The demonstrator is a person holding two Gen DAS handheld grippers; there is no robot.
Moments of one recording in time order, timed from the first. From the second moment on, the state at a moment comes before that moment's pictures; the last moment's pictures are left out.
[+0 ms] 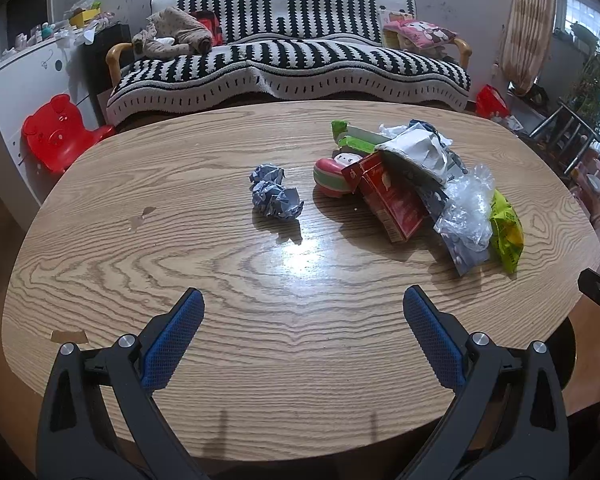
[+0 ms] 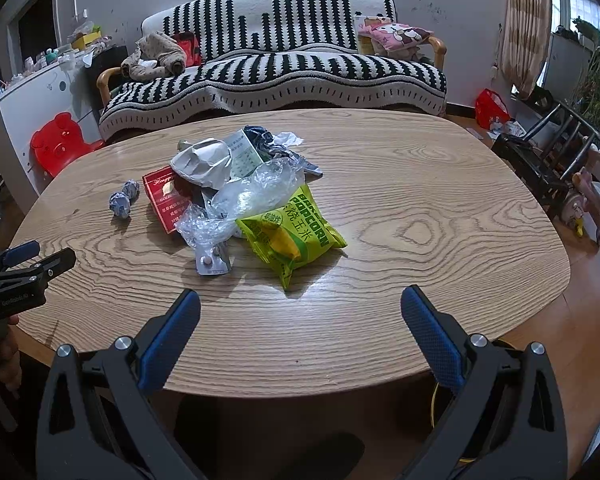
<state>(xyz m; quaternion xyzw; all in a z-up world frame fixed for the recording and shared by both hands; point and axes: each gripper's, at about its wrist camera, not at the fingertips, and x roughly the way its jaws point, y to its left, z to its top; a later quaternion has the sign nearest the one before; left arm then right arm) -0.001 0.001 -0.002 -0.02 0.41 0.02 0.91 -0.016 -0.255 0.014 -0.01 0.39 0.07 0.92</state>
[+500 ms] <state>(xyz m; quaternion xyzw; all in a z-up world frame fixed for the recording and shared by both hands) 0.000 0.000 -0.004 -0.01 0.41 0.02 0.91 -0.015 -0.257 0.015 0.00 0.40 0.07 0.92</state>
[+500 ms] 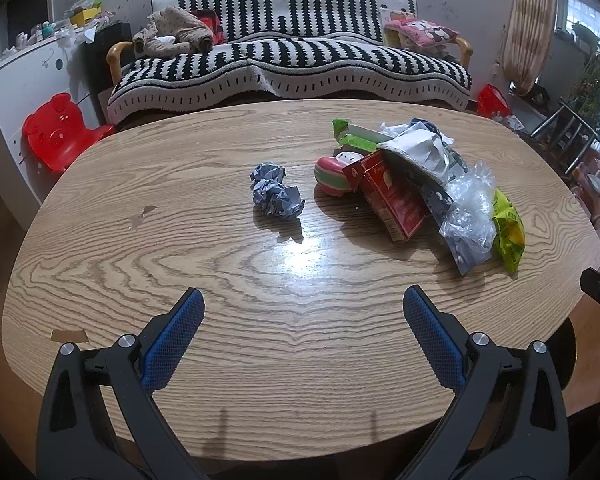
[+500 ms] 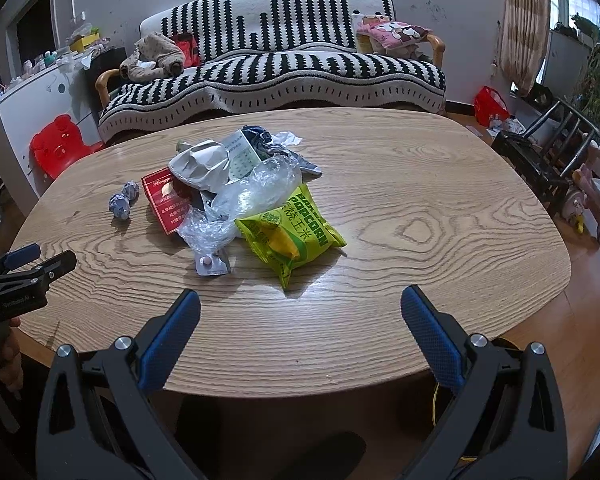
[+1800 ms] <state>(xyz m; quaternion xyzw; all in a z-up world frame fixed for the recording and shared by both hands) -0.003 0.001 -0.002 -0.01 0.41 0.02 0.91 -0.014 -0.258 0.013 0.00 0.40 0.06 0.92</state>
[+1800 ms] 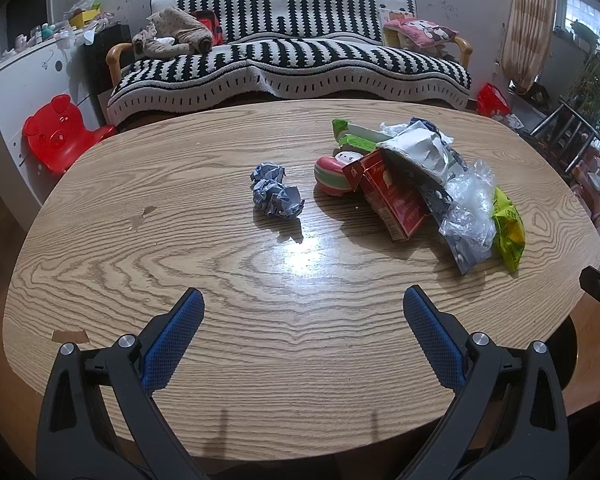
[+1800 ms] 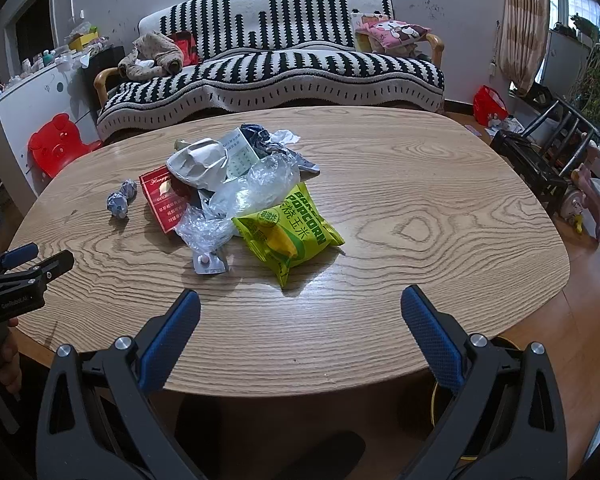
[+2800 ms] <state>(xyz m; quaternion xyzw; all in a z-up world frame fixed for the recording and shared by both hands) 0.128 0.029 -0.052 -0.01 0.49 0.01 0.87 0.111 -0.257 -0.060 -0.08 0.48 0.18 0.85</state>
